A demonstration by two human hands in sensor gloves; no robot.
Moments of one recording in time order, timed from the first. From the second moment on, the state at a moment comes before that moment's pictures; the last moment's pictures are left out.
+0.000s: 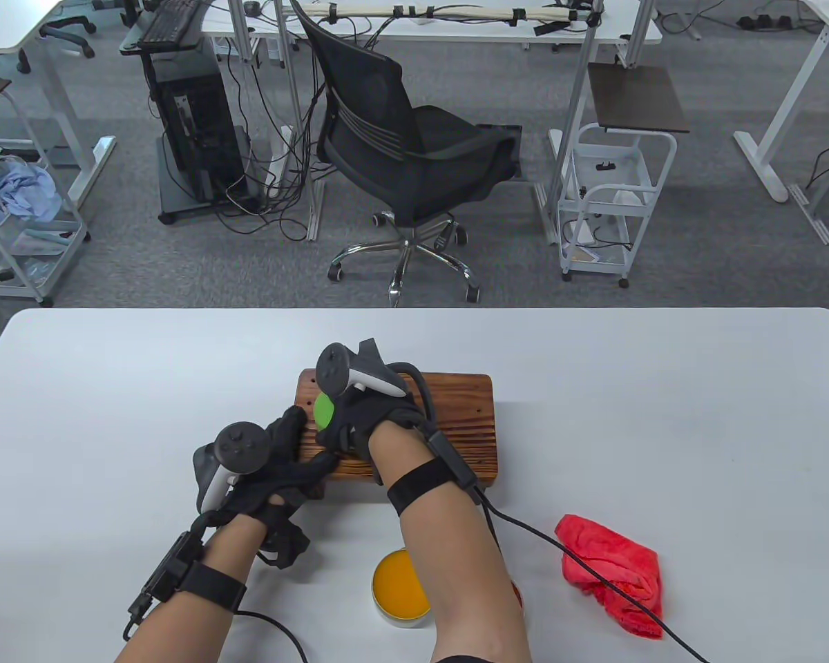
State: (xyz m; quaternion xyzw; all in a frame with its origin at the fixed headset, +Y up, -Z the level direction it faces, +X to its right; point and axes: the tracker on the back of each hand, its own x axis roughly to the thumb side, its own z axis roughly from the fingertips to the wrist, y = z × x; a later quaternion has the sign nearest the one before) left_hand -0.249 -0.780 -0.414 -0.08 -0.03 0.38 0.92; right_hand -0.085 -0.695 -0.497 0.21 0.18 0.96 0.06
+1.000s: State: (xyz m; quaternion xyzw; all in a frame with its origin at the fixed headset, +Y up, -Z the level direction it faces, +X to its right) left_hand -0.238 -0.733 -0.358 -0.02 -0.09 0.27 0.96; right_hand 0.041 -0.651 -0.374 0.21 0.15 0.97 -0.01
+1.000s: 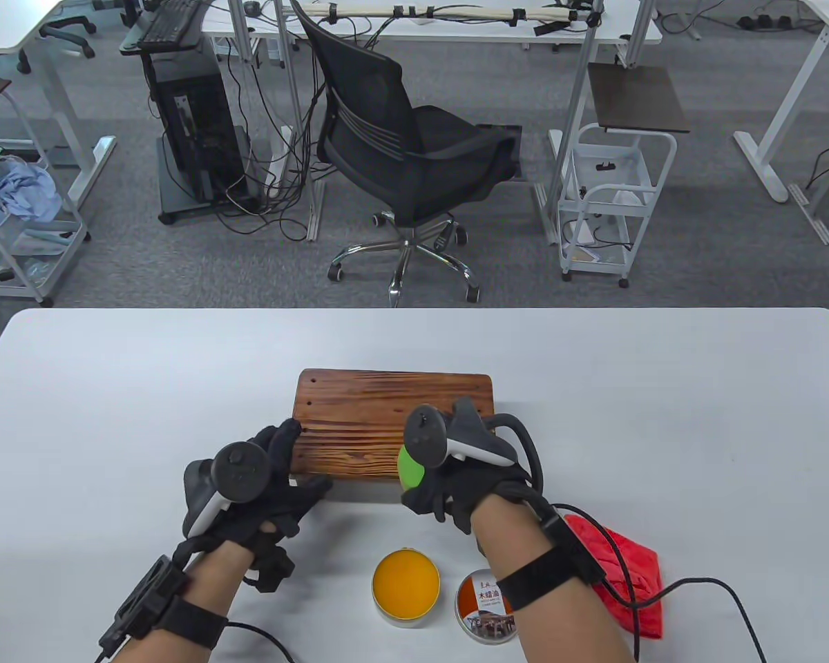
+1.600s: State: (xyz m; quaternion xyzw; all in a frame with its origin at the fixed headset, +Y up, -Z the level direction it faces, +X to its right) left_hand -0.183 -0.771 -0.298 -0.11 -0.21 0.22 0.95; right_hand 0.037 -0.712 -0.299 0.26 0.21 0.94 -0.07
